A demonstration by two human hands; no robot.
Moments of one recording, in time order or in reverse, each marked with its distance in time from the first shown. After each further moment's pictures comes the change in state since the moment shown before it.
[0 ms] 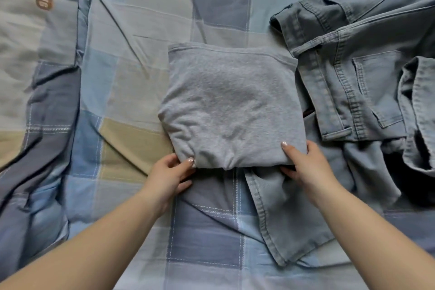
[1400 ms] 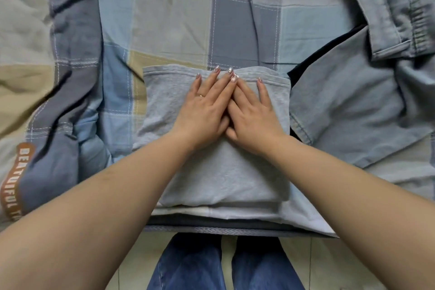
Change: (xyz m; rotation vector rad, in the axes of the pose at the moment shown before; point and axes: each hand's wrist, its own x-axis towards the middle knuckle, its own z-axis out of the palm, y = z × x) left_hand -0.007 -0.013 -0.038 1.564 -0.126 1.101; right_hand -0.069 0.080 0.121 -1.513 -0.267 -1.056
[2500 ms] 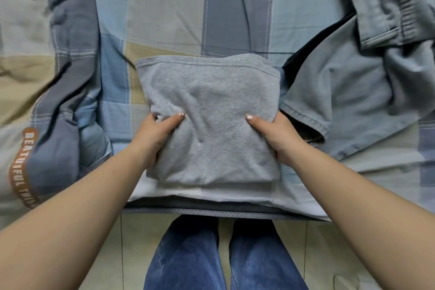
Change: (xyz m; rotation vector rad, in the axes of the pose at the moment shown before) left_hand -0.075 -0.029 0.009 -1.299 0.119 -1.085; right_hand -0.061 0.026 0.009 1.647 -0.039 0.807
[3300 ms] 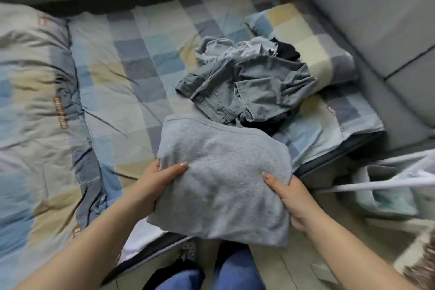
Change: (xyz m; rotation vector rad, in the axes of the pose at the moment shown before) left_hand -0.339 0.199 0.021 0.142 -0.597 0.235; right_hand -0.425 -0.135 -0.068 0.433 0.366 -0.203
